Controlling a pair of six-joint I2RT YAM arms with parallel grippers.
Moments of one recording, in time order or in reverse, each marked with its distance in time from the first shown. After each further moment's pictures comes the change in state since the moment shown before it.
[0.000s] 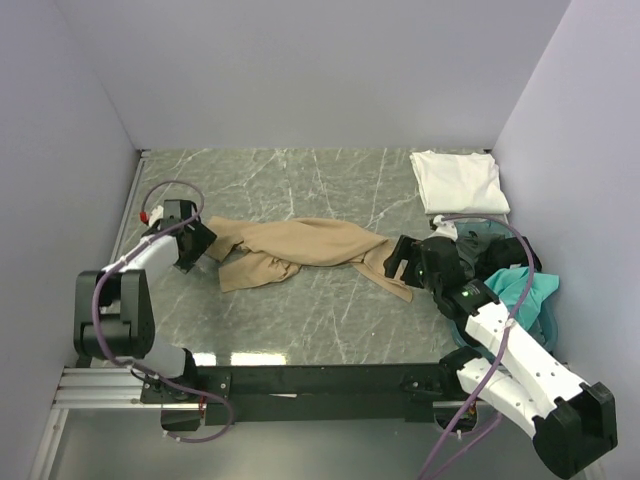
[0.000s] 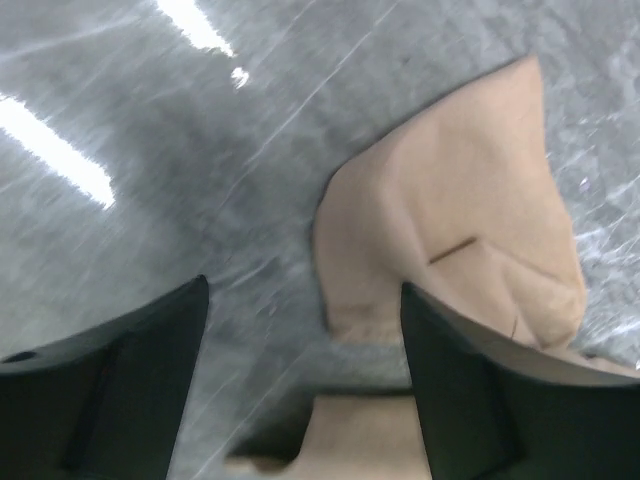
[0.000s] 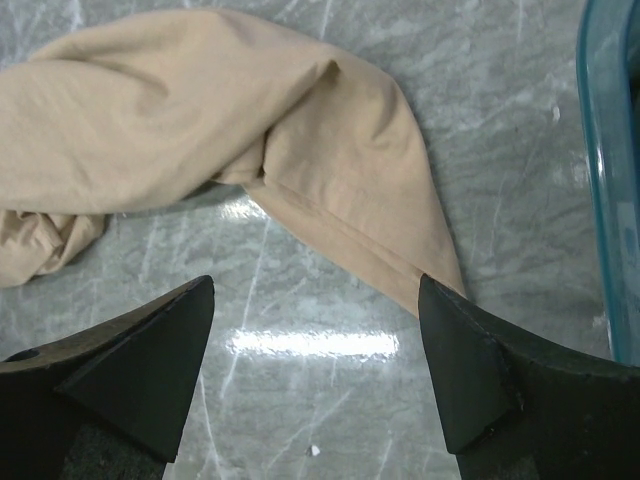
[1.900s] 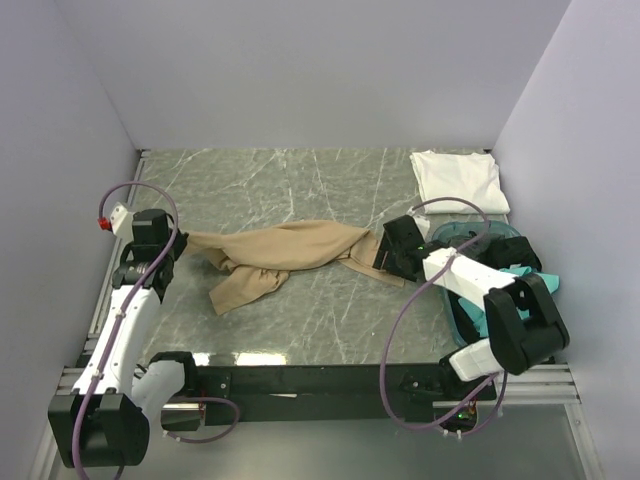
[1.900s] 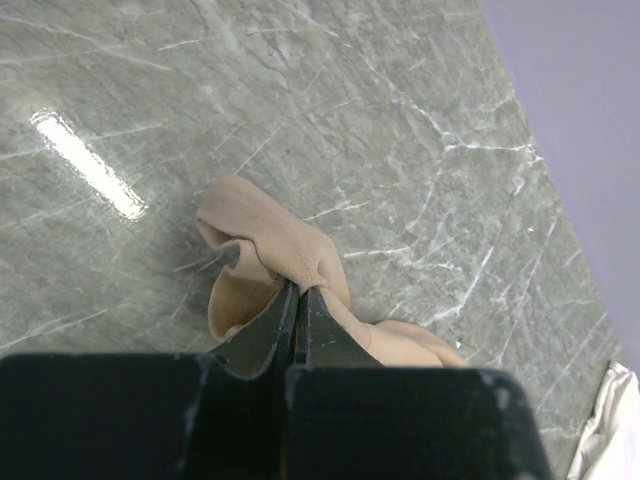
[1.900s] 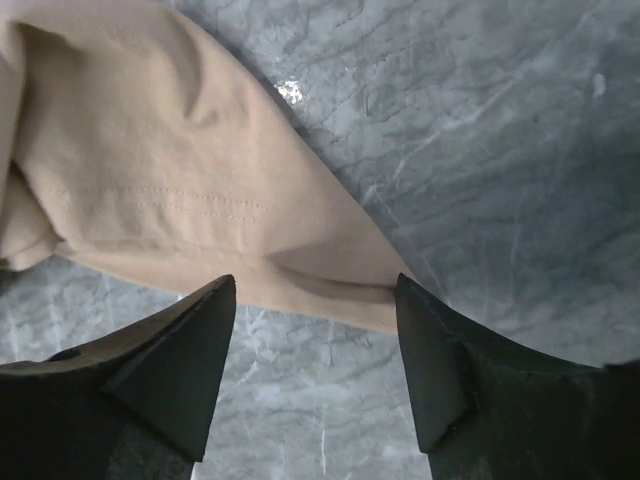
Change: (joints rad) left arm 0.005 -0.542 -0.073 -0.059 -0.109 -0.051; right arm 0.002 0.579 0.178 0.018 0.076 0.104
